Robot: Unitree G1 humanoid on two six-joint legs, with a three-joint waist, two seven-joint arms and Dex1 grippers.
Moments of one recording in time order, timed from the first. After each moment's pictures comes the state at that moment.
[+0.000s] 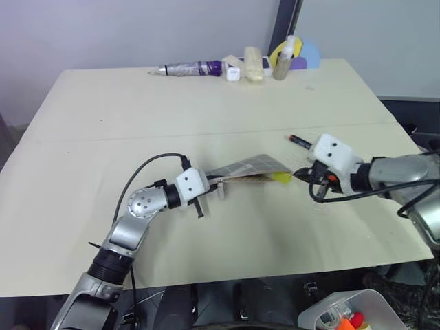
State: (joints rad) left arm -0.32 0.40 -0.24 -0.01 -0.06 -0.09 -0.80; right arm -0.44 -1.00 0.08 -0.54 0.34 1.00 0.84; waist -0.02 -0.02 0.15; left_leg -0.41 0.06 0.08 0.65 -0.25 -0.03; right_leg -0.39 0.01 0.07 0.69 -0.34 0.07
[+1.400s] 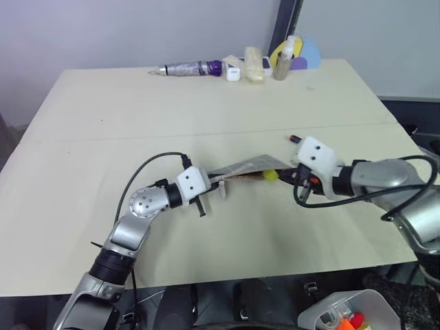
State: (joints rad) left arm -0.32 0.39 -0.24 -0.02 -0.06 -0.07 -0.78; right arm -0.47 -0.91 0.13 -0.57 0.37 1.00 0.76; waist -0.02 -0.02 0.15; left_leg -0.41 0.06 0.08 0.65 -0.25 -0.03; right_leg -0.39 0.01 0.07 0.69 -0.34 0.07
